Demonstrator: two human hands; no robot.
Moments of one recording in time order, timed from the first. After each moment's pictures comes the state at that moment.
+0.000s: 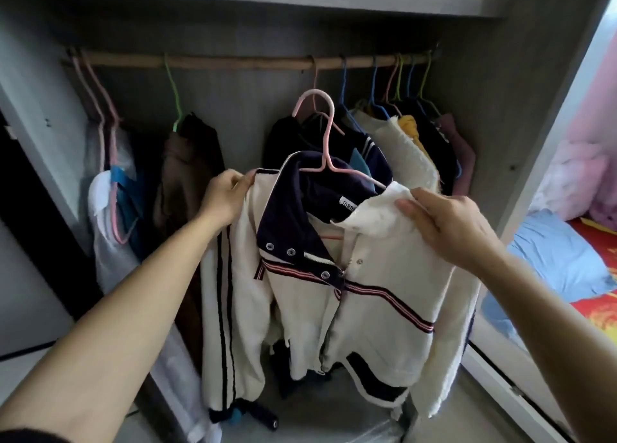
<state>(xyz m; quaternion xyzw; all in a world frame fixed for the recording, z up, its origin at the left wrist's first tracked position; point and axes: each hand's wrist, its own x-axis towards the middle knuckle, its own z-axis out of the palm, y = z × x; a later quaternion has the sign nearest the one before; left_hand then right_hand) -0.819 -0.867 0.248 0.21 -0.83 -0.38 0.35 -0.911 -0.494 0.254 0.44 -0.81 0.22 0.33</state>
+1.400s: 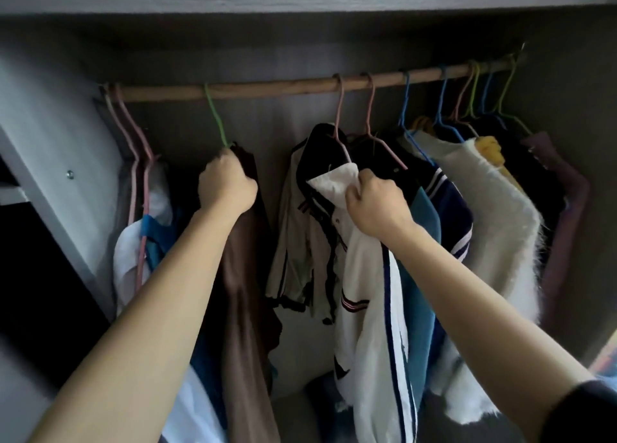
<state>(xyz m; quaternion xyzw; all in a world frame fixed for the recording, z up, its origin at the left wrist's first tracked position) -0.838 -0.932 0.333 0.38 -0.85 -0.11 0.35 -0.966 -0.736 0.284 0.34 -0.87 0.32 0.17</state>
